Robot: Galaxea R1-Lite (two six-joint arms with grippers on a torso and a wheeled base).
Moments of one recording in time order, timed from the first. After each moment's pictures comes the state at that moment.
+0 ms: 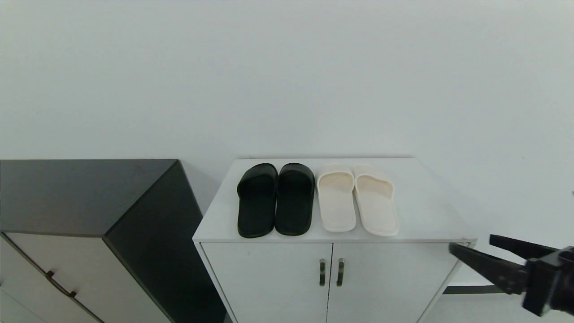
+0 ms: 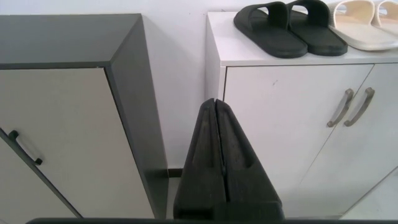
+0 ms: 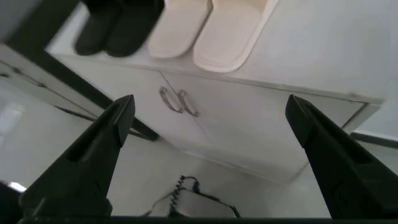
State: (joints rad) left arm 0.00 0.00 0.00 0.00 -0.01 0.00; right arm 0.73 1.11 -0.44 -0.37 -0.28 0.32
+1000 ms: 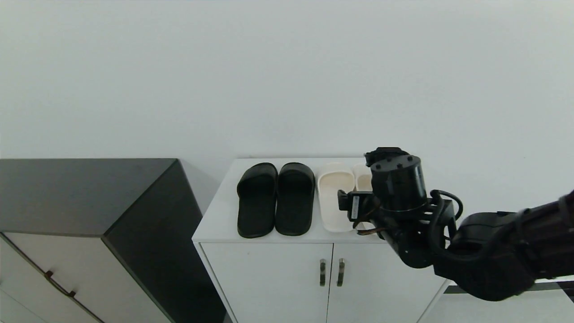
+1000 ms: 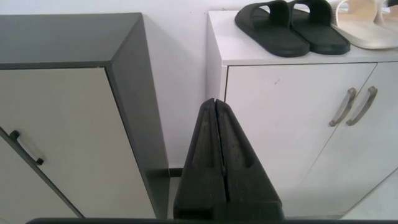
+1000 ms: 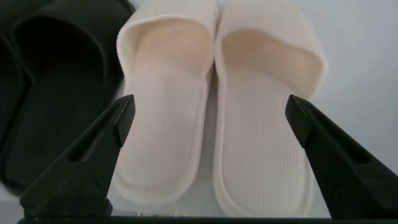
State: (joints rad) left arm 0.00 0.00 0.00 0.00 -0.01 0.01; right arm 0.79 1.89 -1.03 -0.52 -0.67 0.32
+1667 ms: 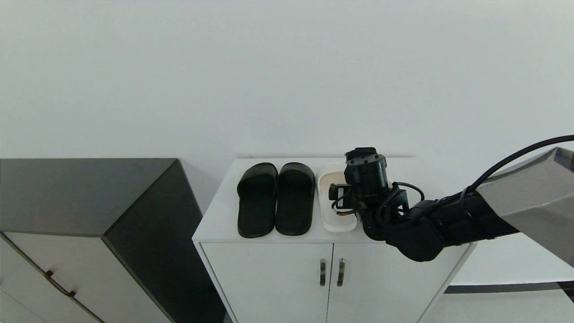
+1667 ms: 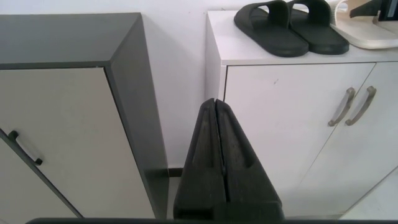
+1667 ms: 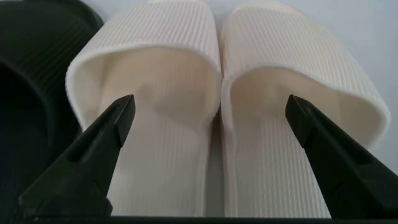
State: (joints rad) left arm 0.00 0.00 0.00 0.00 -0.01 0.01; right arm 0.70 2.12 -1.26 -0.54 -0.66 0.24
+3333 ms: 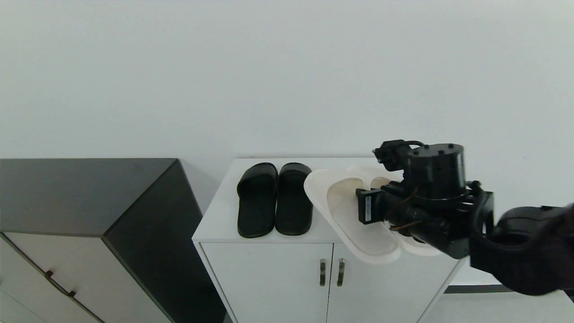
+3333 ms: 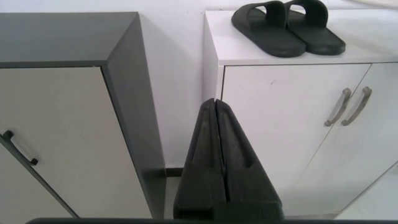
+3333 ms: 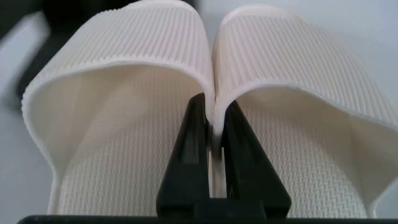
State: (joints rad) left arm 0.00 0.00 0.00 0.00 -0.02 0.00; right arm 0.73 1.76 -0.92 -0.54 -0.31 0.17
